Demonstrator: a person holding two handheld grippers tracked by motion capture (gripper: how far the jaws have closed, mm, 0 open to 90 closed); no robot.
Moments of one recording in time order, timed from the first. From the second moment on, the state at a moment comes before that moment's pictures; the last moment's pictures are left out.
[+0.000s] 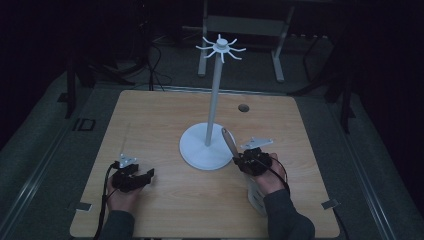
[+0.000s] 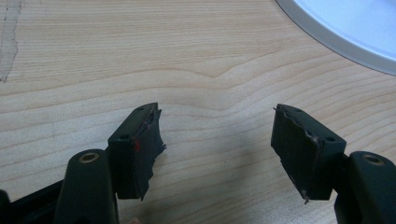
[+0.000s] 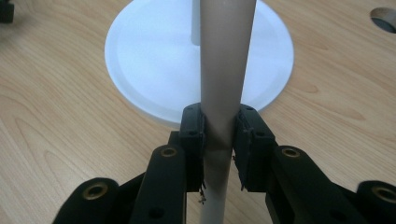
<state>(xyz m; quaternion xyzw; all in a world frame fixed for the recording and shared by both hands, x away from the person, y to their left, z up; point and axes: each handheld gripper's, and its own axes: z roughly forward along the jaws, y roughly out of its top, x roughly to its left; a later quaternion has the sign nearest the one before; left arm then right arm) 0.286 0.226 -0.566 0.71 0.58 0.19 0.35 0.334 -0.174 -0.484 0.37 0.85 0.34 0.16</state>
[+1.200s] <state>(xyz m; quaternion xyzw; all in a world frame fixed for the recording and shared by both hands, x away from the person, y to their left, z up) 0.290 0.224 -0.567 0.71 0.58 0.19 0.36 0.320 -0.217 -0.454 0.41 0.79 0.41 0.20</state>
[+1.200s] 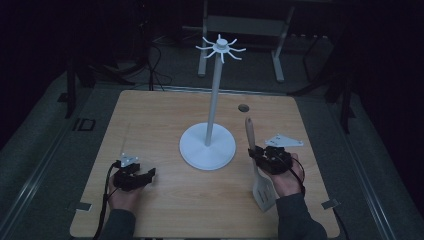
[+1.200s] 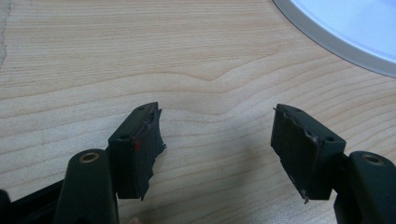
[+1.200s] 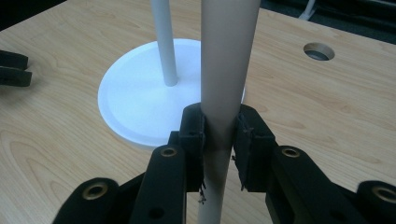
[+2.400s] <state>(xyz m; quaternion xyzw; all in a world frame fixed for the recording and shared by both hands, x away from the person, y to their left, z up) 0.288 0.223 -0.566 0.71 0.57 0.19 0.36 0.316 -0.214 -0.432 0.38 0.77 0.46 0.23</state>
